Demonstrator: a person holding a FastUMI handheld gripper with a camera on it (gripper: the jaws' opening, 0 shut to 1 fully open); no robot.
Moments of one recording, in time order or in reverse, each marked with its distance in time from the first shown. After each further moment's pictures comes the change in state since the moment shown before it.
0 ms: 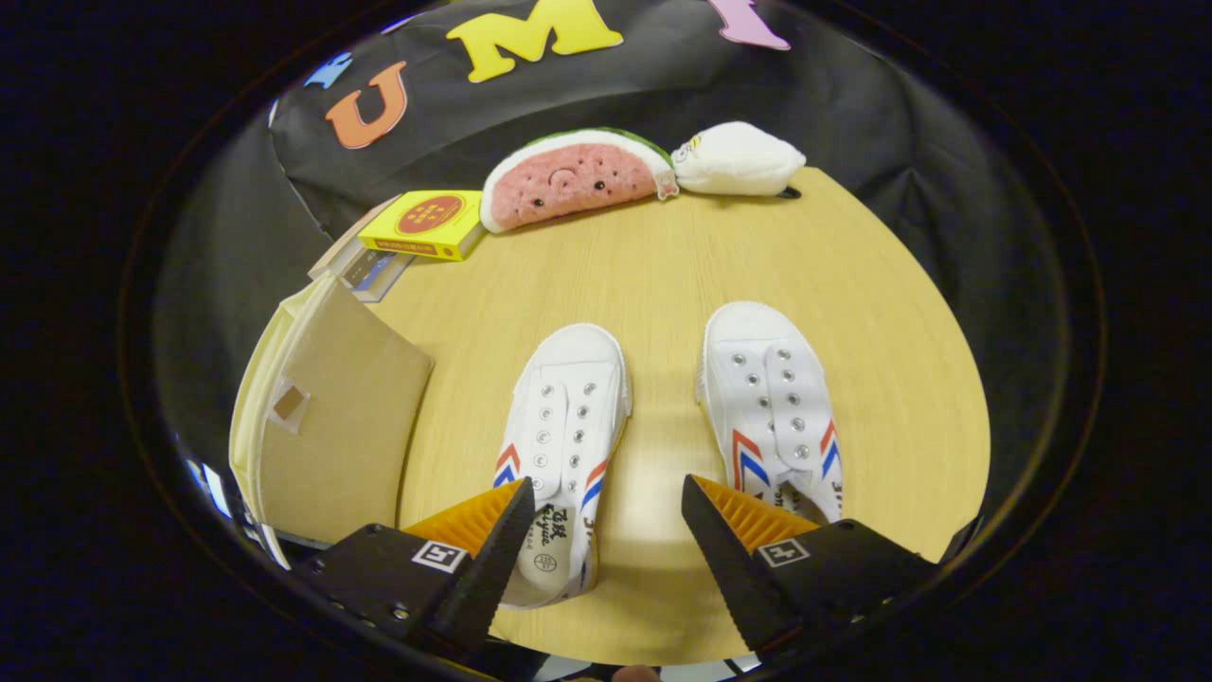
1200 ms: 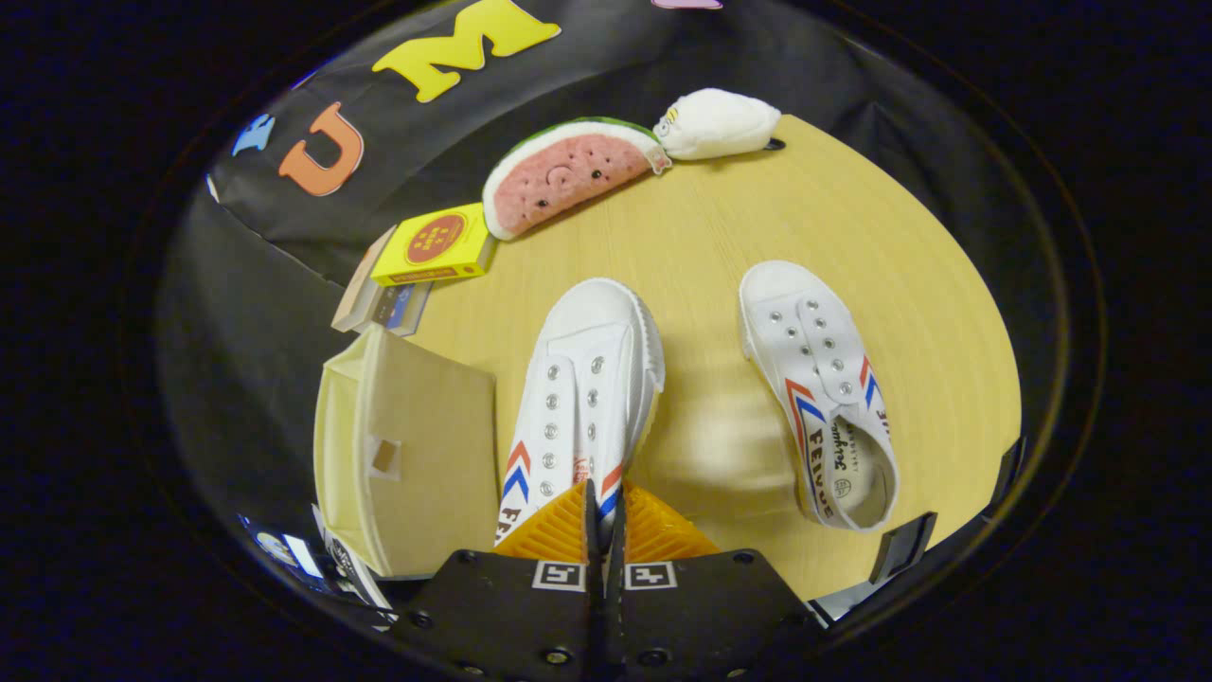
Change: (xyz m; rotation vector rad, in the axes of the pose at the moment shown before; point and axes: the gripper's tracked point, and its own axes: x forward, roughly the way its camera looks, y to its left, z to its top) arm -0.074 0.067 0.010 0.198 0.049 0.100
